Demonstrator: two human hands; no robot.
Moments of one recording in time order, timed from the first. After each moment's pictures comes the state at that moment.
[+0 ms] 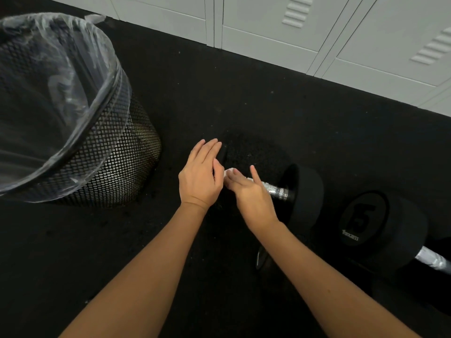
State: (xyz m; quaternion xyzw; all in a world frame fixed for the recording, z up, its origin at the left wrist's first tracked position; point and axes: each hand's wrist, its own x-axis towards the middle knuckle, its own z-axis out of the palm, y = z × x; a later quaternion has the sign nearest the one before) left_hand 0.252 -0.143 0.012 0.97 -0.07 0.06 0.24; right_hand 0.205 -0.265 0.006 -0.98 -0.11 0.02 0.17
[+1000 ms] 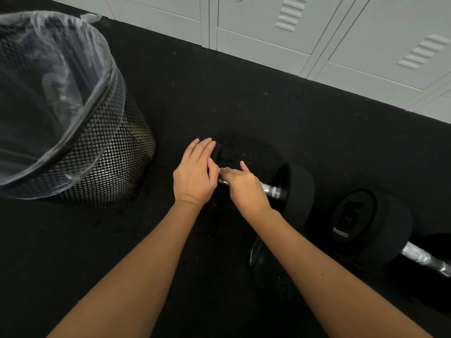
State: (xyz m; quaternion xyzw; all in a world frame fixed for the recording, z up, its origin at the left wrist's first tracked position) left_hand 0.251 -0.143 0.013 0.97 -0.08 0.06 0.24; right_hand 0.220 -0.268 0.024 -0.97 -0.09 0.07 0.21
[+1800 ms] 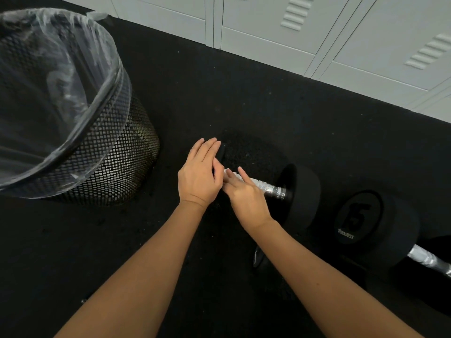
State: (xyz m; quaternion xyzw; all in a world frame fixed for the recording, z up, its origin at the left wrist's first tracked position) left_hand 0.252 -0.143 0.010 0.96 -0.08 0.06 0.25; right_hand 0.205 -0.261 0.000 -0.97 -0.19 -0.04 0.13
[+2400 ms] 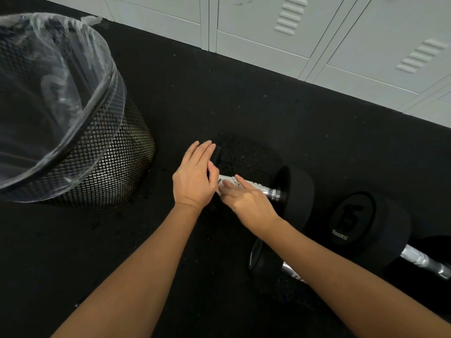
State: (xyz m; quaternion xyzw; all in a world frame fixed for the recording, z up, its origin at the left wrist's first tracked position) left_hand 0.252 -0.143 0.009 0.96 -0.08 0.07 0.24; right_hand 0.201 -0.288 0.005 -0.95 -0.31 0.00 0.07
